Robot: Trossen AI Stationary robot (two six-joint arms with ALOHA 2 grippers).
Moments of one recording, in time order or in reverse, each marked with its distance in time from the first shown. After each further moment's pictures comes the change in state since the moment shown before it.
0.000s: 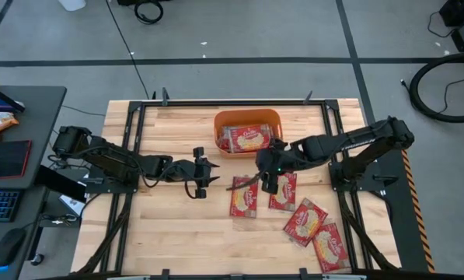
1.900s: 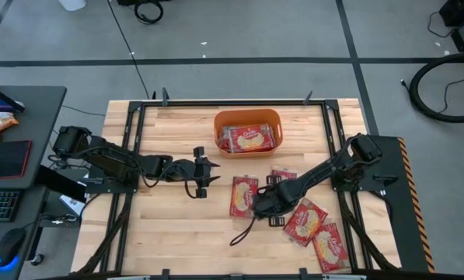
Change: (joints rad) left arm 0.003 0.001 0.000 0.021 0.000 0.008; right arm 0.216 0.395 -0.039 -0.099 -0.108 0.068
